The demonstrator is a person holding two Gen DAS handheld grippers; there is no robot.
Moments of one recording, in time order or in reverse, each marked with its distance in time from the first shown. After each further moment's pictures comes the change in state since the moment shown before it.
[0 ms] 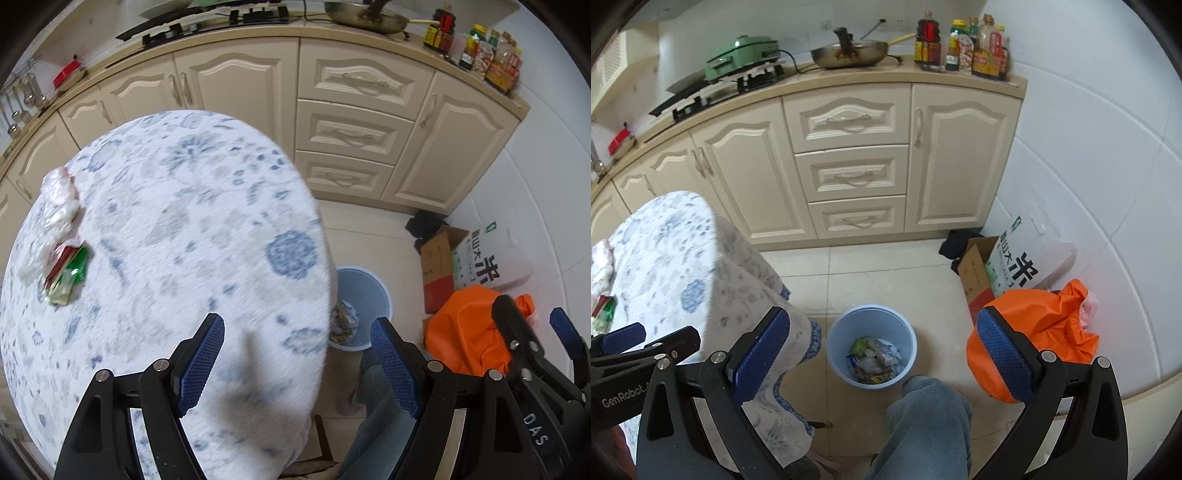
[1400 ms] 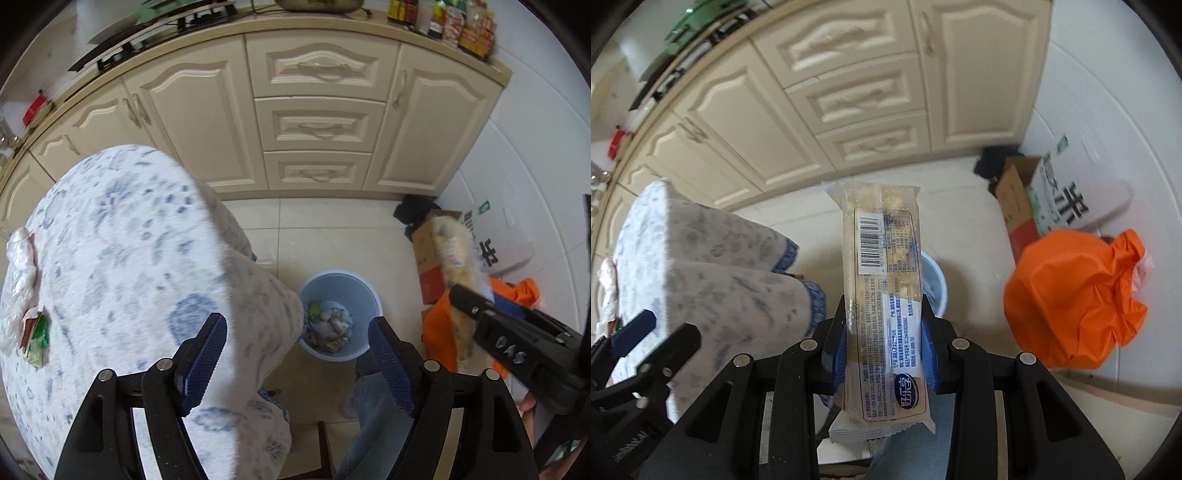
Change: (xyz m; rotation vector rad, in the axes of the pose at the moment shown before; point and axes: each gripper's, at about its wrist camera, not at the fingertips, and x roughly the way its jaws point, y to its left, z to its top) left arm 0.064 -0.079 0.052 0.129 0.023 0.008; right arm 0.111 -0.057 0.039 0.111 0.337 0.189
